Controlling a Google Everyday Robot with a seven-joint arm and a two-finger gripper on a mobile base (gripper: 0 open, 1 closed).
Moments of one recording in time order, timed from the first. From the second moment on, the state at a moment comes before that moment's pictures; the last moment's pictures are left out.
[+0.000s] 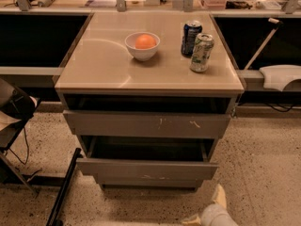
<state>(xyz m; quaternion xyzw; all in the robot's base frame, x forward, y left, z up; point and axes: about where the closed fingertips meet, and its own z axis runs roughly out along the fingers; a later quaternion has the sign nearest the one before) 0.406 -0.197 0.415 -0.33 0.85 -0.05 0.40</state>
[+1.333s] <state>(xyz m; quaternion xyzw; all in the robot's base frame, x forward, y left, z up) 0.464 0.001 0.390 -0.57 0.73 0.03 0.38</state>
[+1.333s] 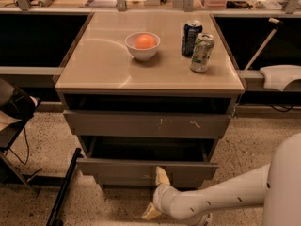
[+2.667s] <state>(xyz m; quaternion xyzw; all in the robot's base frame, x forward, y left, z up) 0.507 -0.033 0.520 -0.57 0.68 -0.09 0.46</state>
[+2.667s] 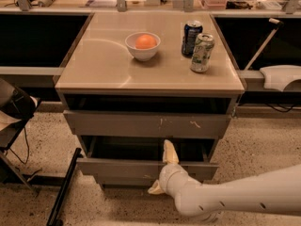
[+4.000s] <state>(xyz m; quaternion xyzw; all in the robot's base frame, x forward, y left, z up) 0.549 -0.062 0.510 -0.57 0.68 -0.11 0.44</state>
